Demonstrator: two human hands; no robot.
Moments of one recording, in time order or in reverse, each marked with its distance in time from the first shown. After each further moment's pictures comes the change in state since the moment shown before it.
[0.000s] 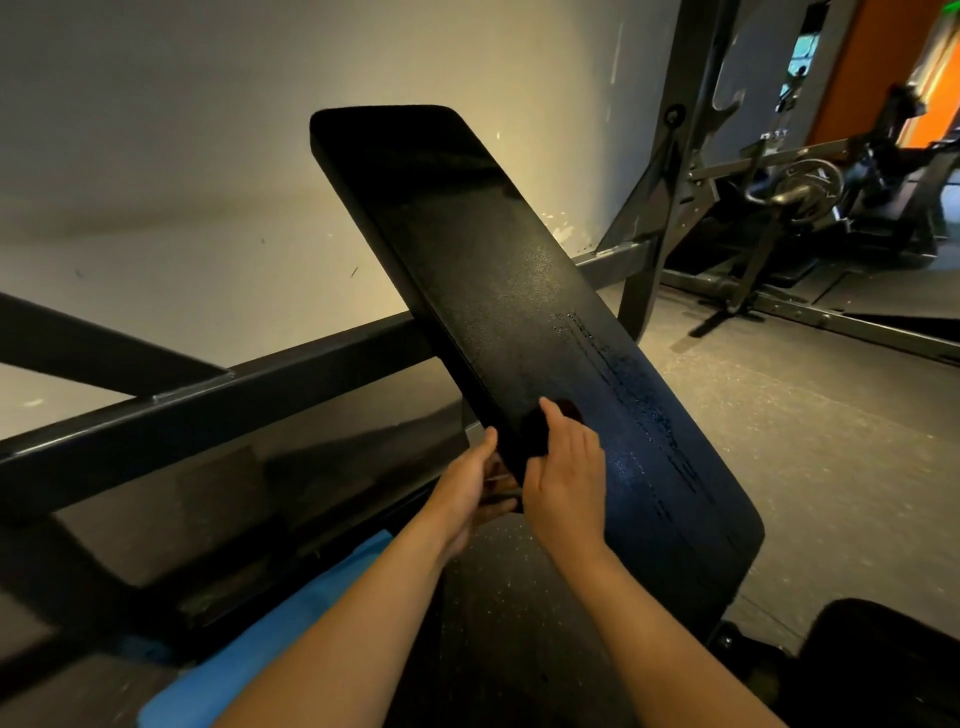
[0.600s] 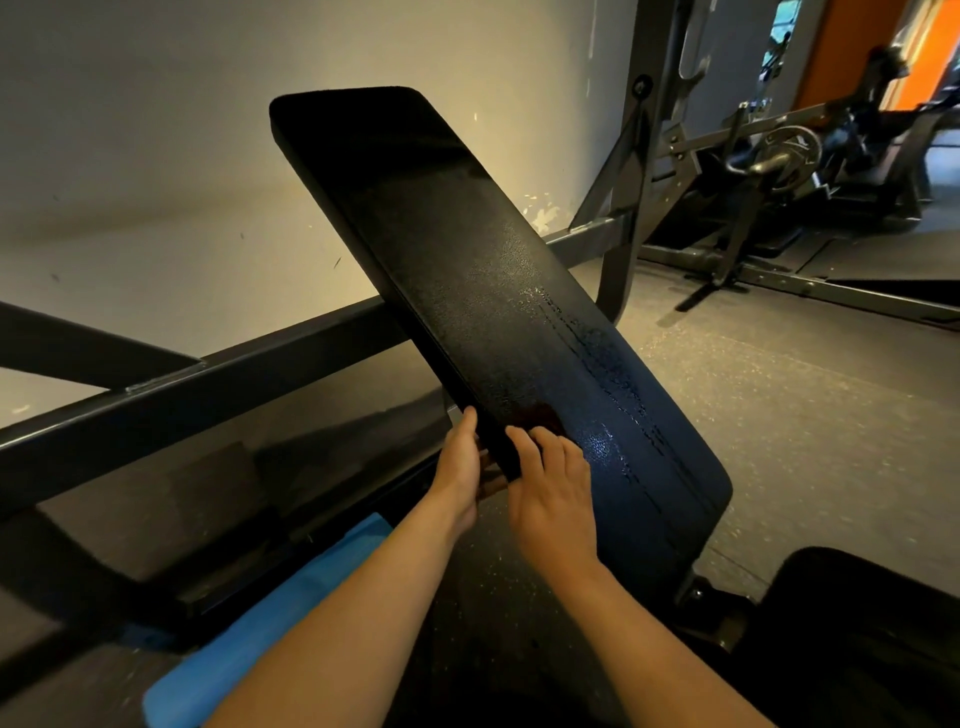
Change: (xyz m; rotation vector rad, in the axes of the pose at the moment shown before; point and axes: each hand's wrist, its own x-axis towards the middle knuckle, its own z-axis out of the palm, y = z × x) left_hand 0.008 -0.017 0.037 -0.155 0.117 0.005; right_hand -0.049 0.028 -0.010 -0.238 -0.117 -0.085
